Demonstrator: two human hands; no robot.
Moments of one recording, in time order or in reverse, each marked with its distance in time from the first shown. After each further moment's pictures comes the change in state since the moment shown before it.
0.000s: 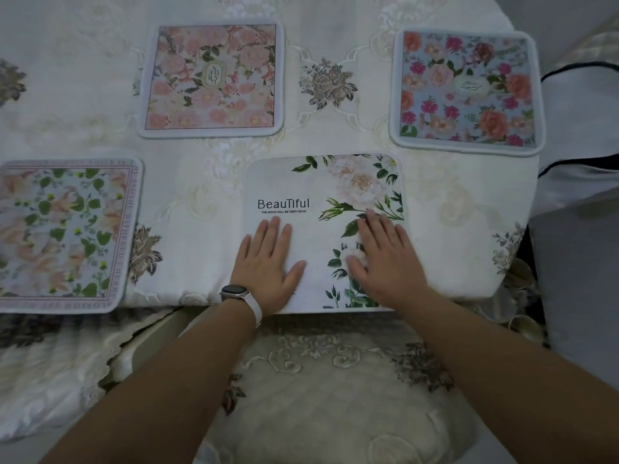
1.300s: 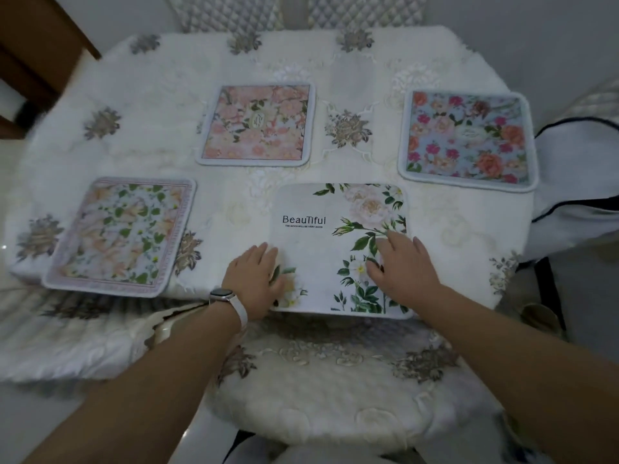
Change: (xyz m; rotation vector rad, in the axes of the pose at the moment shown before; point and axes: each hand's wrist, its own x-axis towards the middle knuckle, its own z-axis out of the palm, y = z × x) left_hand -0.043 -0.021 -0.057 0.014 -0.079 -0.143; right_hand -0.009 0.005 -0.055 0.017 0.022 -0.035
